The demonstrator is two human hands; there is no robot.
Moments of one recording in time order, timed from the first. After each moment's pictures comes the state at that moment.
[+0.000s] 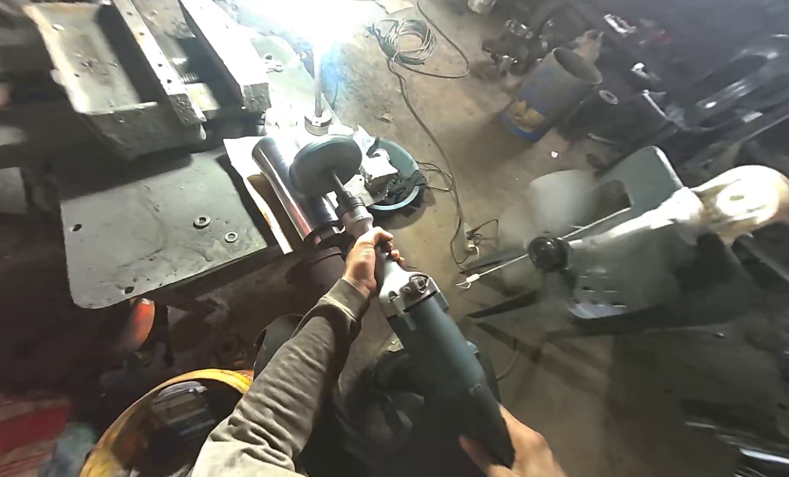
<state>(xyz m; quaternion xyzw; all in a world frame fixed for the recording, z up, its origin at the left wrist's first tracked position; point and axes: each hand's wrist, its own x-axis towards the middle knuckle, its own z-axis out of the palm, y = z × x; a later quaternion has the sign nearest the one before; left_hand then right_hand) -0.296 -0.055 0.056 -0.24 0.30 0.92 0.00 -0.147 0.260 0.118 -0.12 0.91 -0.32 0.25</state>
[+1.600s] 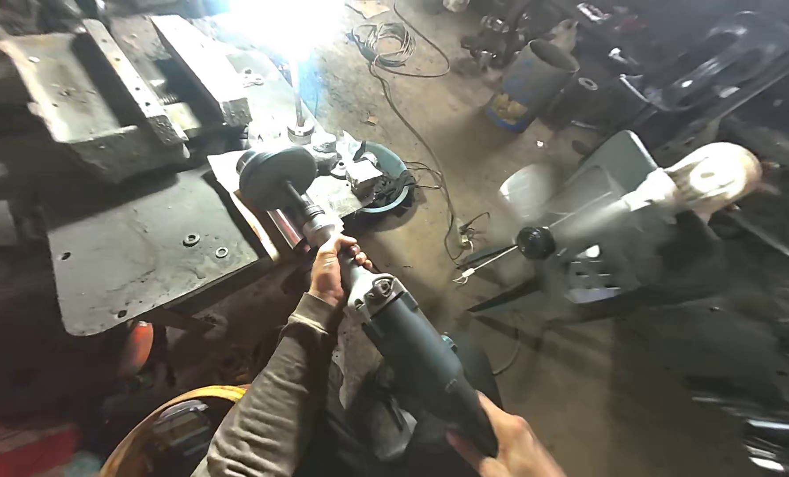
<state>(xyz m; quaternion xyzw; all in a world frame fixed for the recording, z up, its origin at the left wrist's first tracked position) -0.278 -0.082 0.058 -0.22 0.30 0.93 -0.04 -0.151 0.244 0.122 -0.14 0.91 -0.28 0.28</state>
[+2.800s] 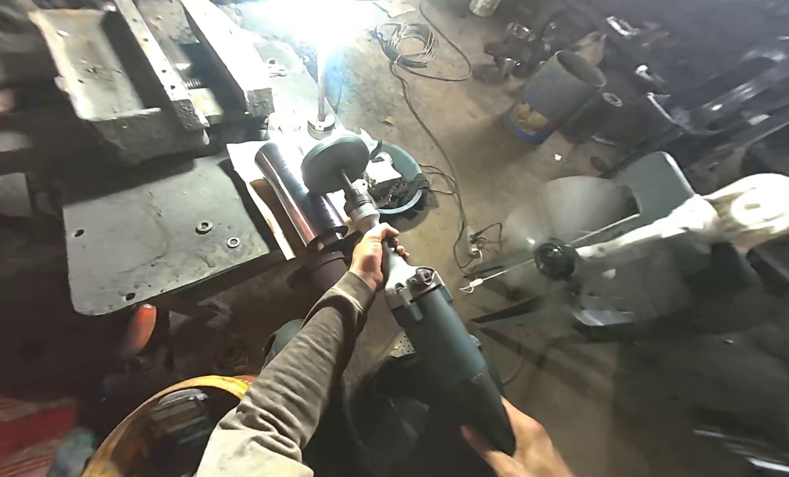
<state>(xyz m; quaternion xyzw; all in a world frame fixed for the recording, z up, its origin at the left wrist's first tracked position) -0.324 -0.063 0.047 -0.26 0.31 0.91 0.01 -0.170 0.250 0.112 -0.11 0.91 -0.33 0.24</state>
